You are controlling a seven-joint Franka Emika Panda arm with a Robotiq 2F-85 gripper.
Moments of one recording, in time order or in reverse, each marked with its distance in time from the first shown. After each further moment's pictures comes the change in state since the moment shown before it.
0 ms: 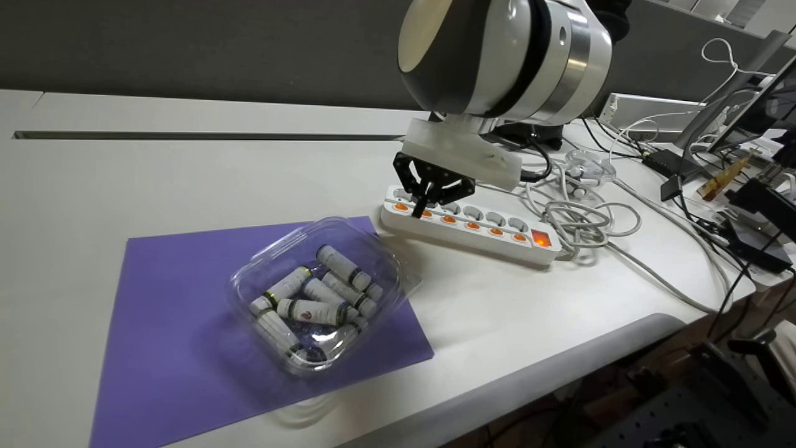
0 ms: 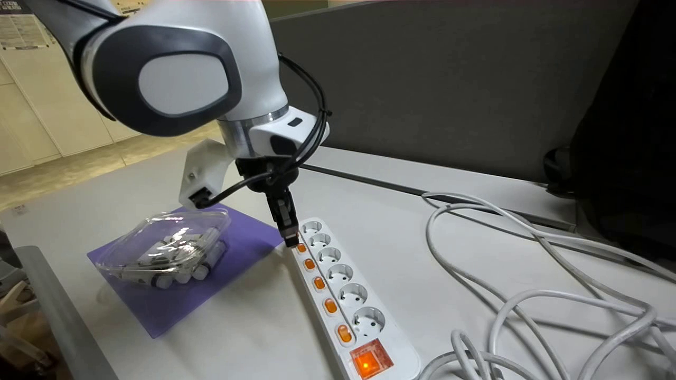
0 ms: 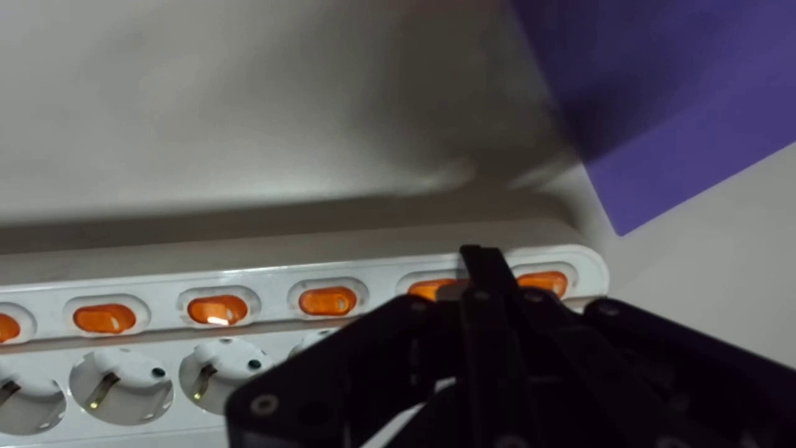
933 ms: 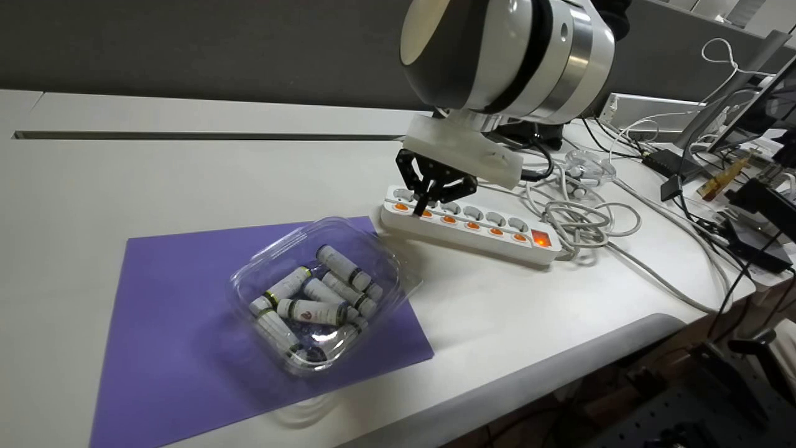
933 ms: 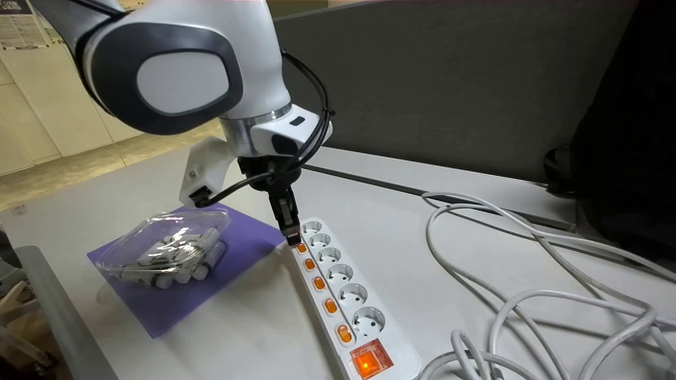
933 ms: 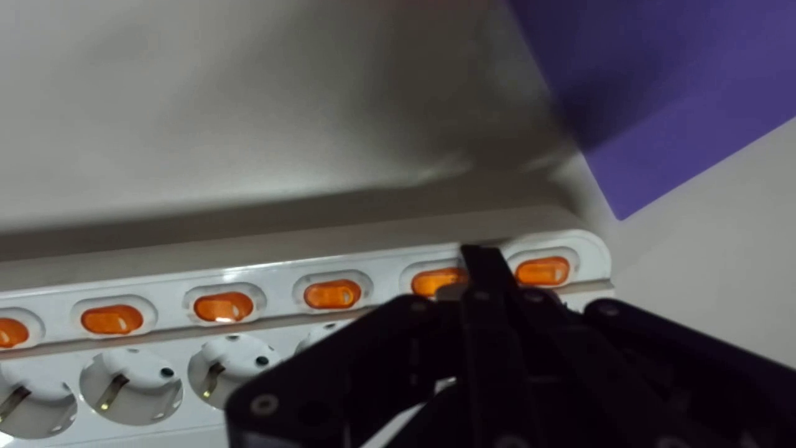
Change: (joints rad) arm -0.009 -0.005 0.003 0.000 0.033 0.001 -0.002
